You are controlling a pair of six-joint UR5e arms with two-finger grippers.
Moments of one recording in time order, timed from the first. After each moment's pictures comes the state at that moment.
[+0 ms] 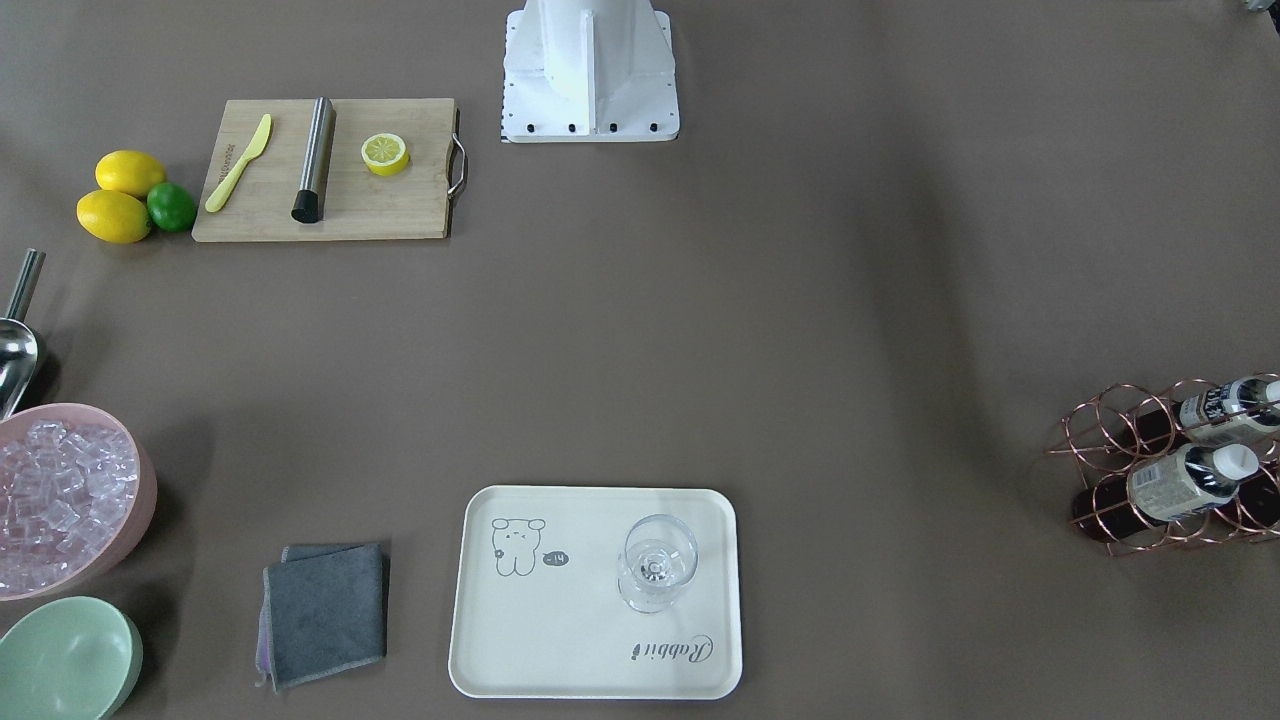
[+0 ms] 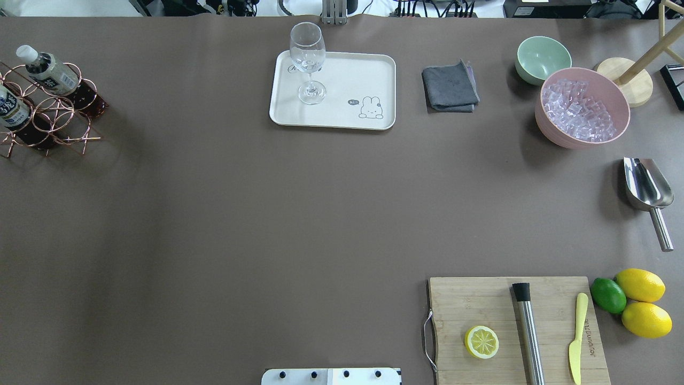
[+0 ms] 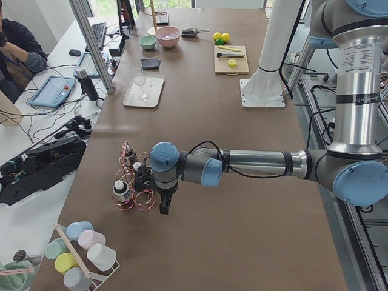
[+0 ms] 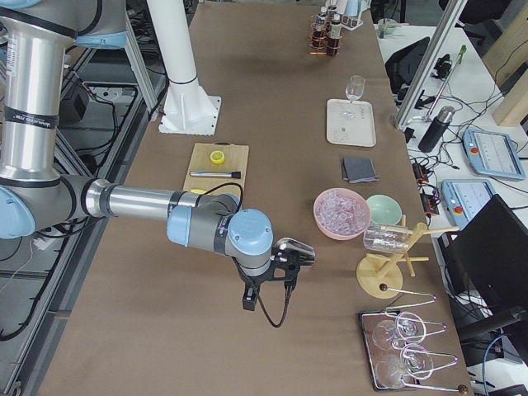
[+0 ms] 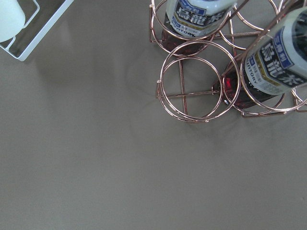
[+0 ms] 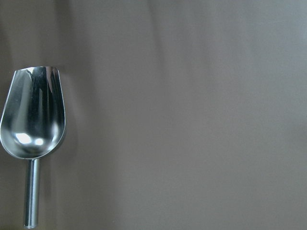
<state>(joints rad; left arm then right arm) -1.53 -1.52 -1.63 -1.73 -2.37 -0.09 1.72 -1.79 1.76 -1.66 2.34 -0.06</state>
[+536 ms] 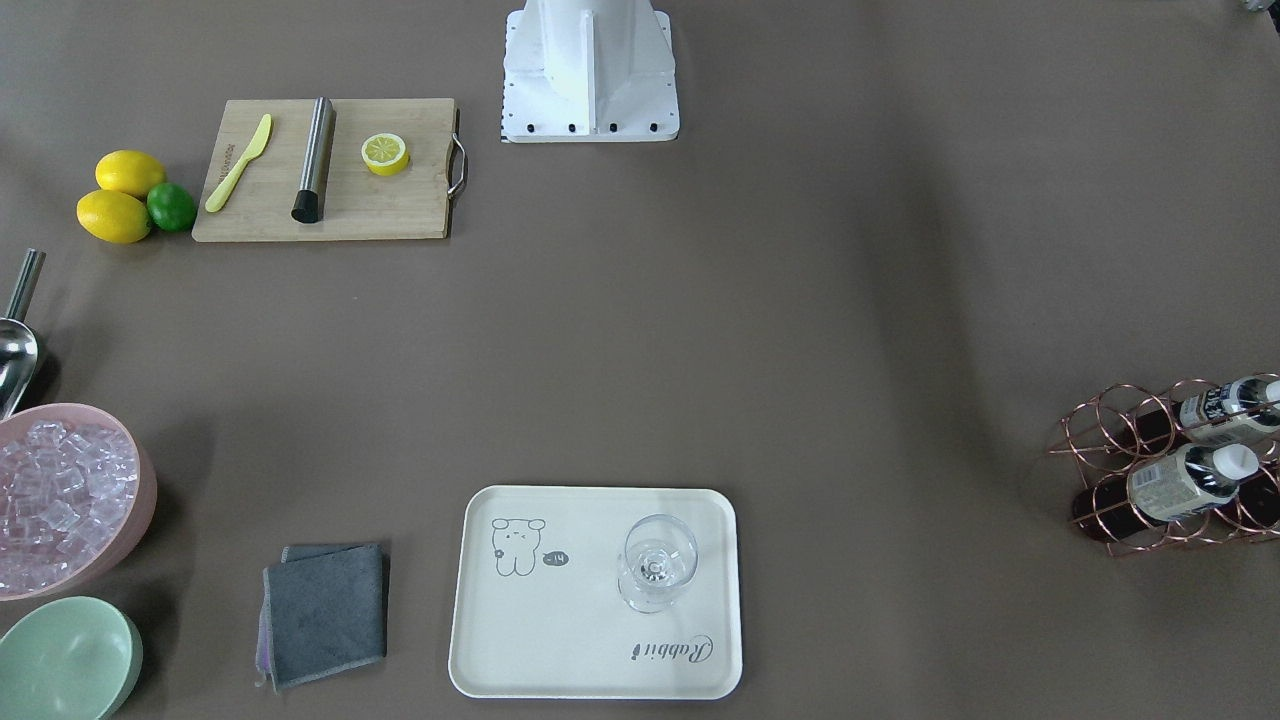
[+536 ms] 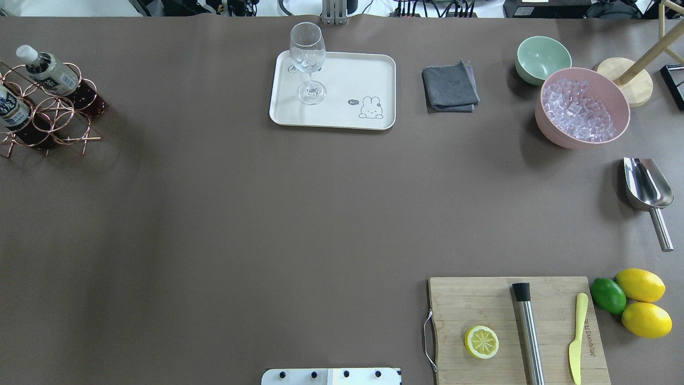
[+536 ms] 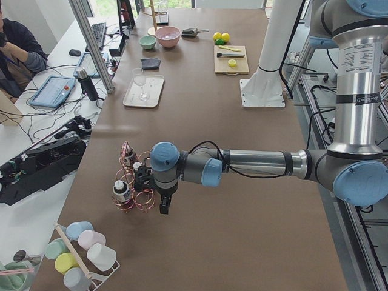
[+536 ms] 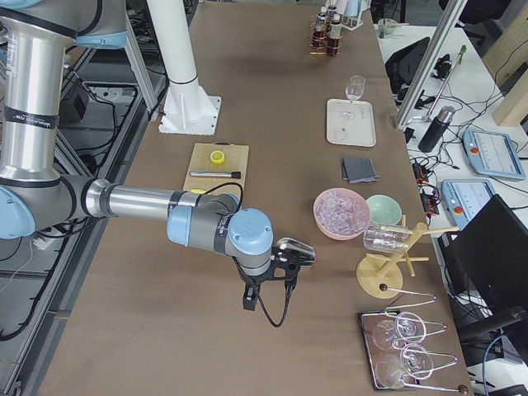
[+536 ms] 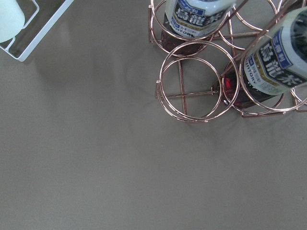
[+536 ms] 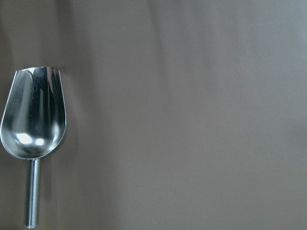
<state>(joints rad) -1.53 -1.52 -1.63 -1.73 -2.37 -0.09 1.72 -1.79 1.76 -1.66 2.34 -0.06</state>
